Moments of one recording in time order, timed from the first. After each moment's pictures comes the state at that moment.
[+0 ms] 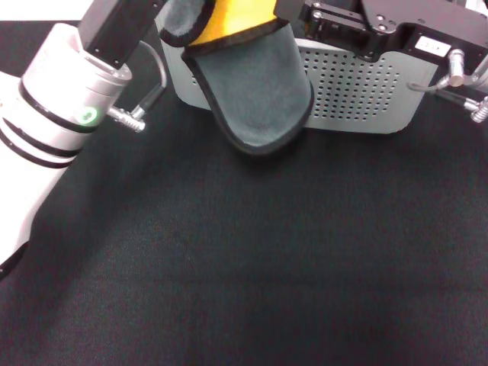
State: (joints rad) left arm -0.41 -2.11 1.67 0.65 0.24 1.53 -1.00; right arm 0.68 2.03 -1.27 -0.61 2.11 1.54 -1.88
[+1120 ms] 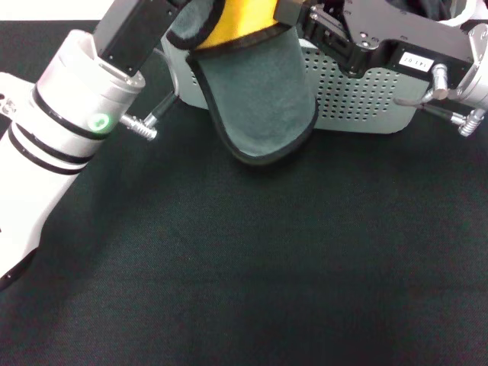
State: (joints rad) left arm -0.42 -2.11 1.75 0.63 0.19 1.53 -1.00; right arm 0.69 2.03 -1.35 -0.57 2.16 1.52 -1.88
